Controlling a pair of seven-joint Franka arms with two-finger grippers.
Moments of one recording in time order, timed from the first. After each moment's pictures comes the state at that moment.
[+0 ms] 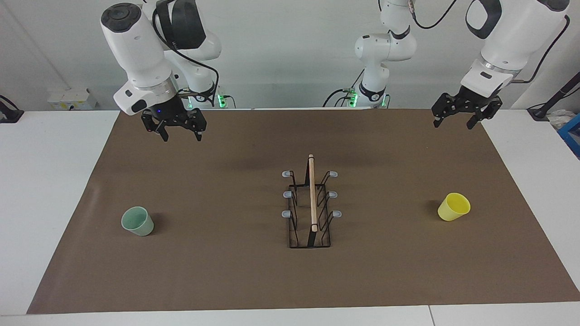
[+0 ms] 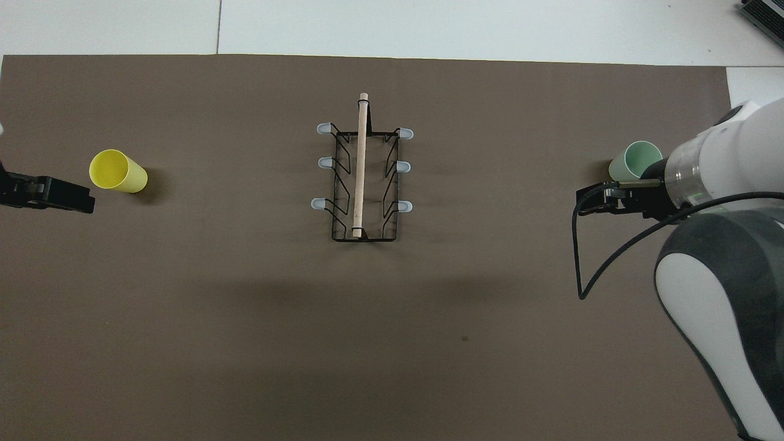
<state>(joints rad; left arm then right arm) -0.07 -0.04 0.04 -1.64 -0.01 1.62 0.12 0.02 -0.02 0.12 -1.75 0.03 1.73 0.19</state>
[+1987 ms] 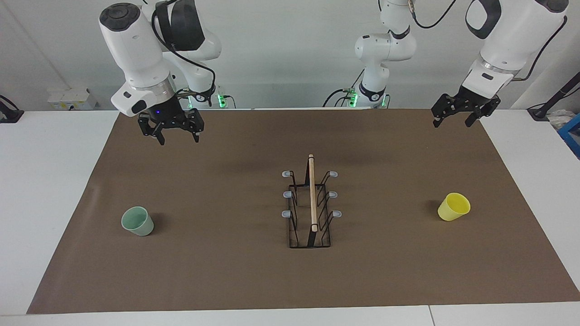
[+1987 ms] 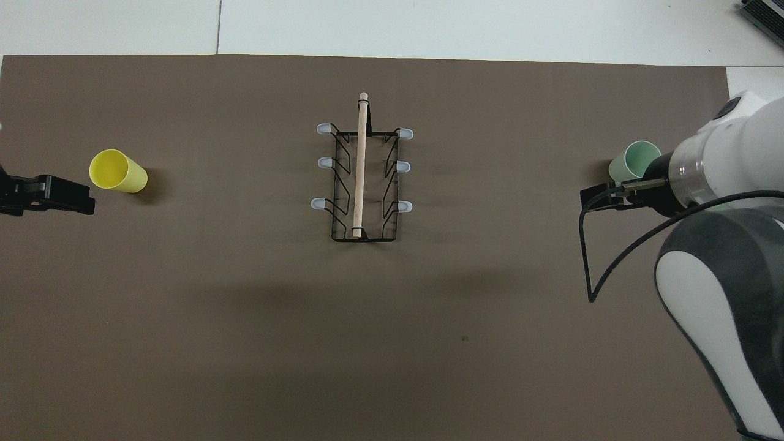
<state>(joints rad) -0.07 -0.04 0.04 -1.66 -0.01 1.61 -0.01 0.02 -0.02 0.12 -1.75 0.00 1.77 0.04</state>
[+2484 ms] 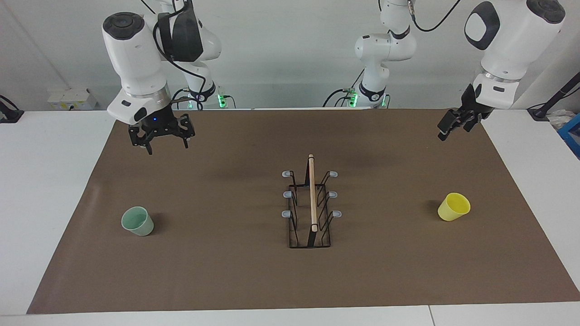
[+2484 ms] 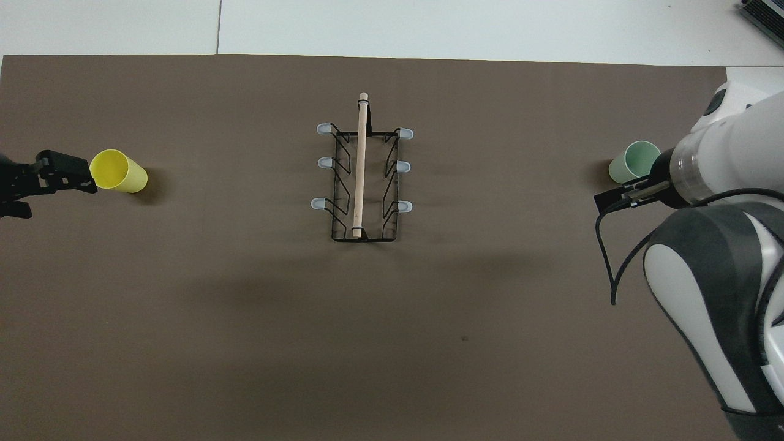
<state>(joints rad) -0.06 -0.03 0.06 -1.73 -0.01 1.74 -0.37 0.00 0.02 0.11 -1.78 -0.11 1.84 -0.18</state>
